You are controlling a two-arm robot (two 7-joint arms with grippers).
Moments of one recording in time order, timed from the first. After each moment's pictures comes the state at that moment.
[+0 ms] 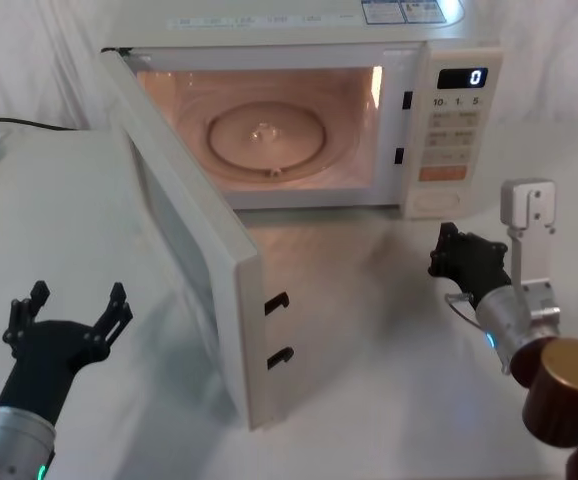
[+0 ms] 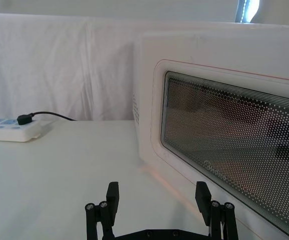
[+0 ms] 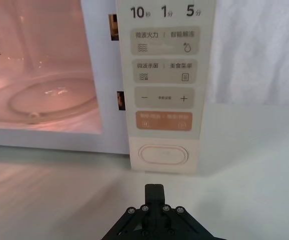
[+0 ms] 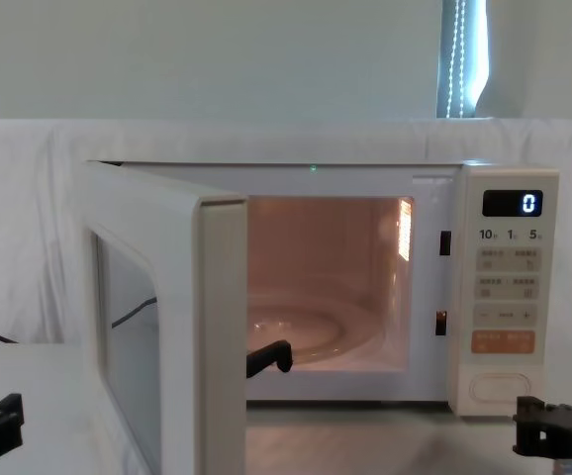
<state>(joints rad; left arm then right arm) 0.27 0.24 0.04 -1.85 -0.25 -0.02 -0.02 0.26 0.00 -0.10 -1.24 0.05 0.02 0.09</state>
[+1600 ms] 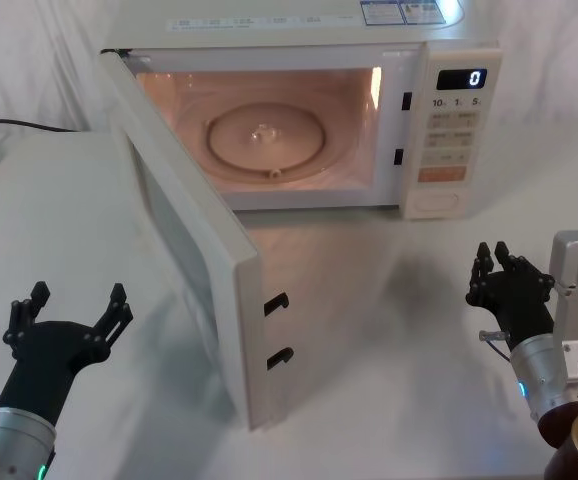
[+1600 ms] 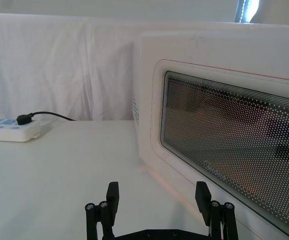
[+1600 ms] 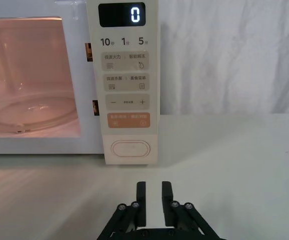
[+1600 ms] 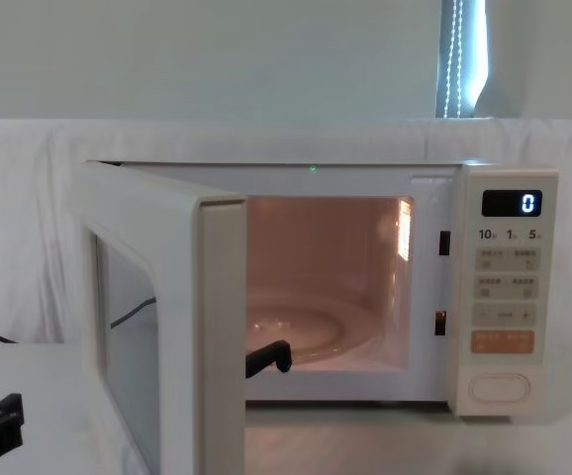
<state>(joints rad) 0.27 0.24 0.04 -1.85 -0.25 -0.02 -0.02 0.04 -0.01 -0.06 -1.43 0.02 -0.12 0.01</state>
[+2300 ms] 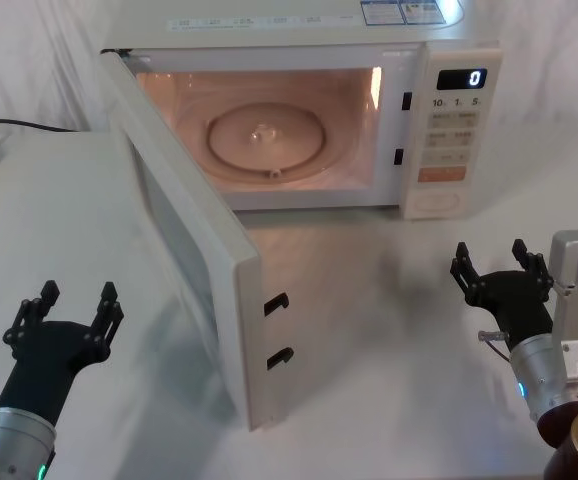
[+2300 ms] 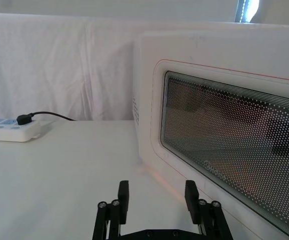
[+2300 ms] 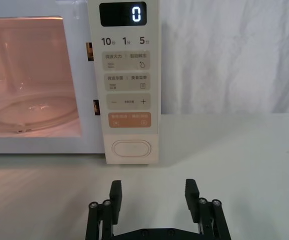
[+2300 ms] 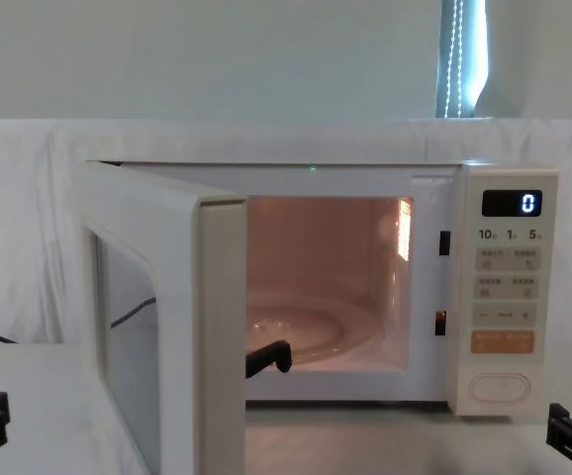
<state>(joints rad) 0.27 0.24 0.04 -1.85 -0.25 -0.02 -0.02 0.04 -0.01 -0.06 -1.43 0.02 -0.12 0.01</state>
